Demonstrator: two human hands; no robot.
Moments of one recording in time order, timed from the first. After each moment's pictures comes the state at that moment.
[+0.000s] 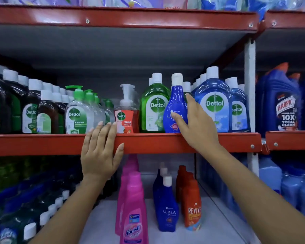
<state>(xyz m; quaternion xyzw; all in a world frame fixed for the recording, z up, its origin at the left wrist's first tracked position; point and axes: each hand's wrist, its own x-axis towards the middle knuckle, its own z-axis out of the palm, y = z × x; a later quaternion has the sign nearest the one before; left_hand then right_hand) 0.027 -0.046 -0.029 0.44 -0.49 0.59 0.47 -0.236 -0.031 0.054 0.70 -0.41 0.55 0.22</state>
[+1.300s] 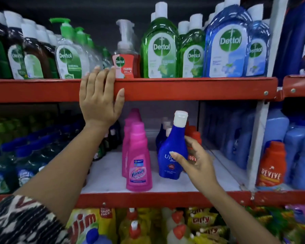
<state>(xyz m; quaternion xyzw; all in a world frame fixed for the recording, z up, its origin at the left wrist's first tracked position) 0.031 -0.052 -0.031 0.42 -0.47 0.62 0.46 -0.237 -0.019 -0.163 0.69 -0.29 0.61 -0.27</state>
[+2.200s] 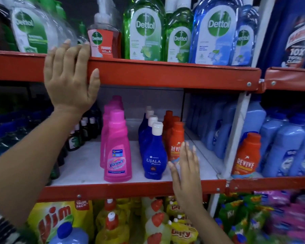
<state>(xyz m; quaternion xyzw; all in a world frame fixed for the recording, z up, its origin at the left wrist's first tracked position) 0.031 -0.053 -0.035 0.43 -0.46 0.62 0.47 -0.259 -0.023 -0.243 0.70 -0.51 0.51 0.04</state>
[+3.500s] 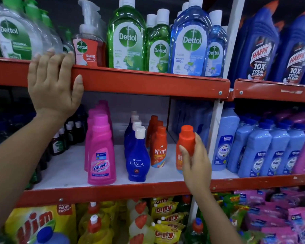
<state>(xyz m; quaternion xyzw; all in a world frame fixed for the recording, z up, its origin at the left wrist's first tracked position) 0.028 -0.047 -0.036 0.44 -0.50 0.56 0.49 -0.317 -0.007 -0.180 0.61 -0.53 0.58 0.05</state>
